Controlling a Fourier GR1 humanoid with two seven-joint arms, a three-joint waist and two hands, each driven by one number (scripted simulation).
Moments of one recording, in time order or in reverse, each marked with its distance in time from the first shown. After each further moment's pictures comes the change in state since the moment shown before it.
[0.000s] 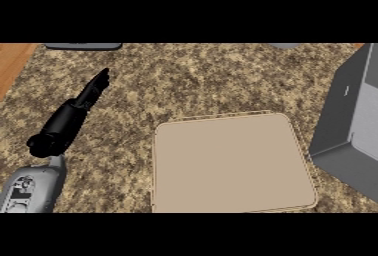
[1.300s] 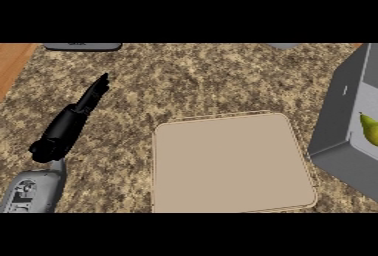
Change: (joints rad) left arm 0.031 -0.008 0.005 0.013 -0.019 -0.001 -0.040; right arm -0.340 -0.008 -0.261 0.825 -0.334 0.221 -0.309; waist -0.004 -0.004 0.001
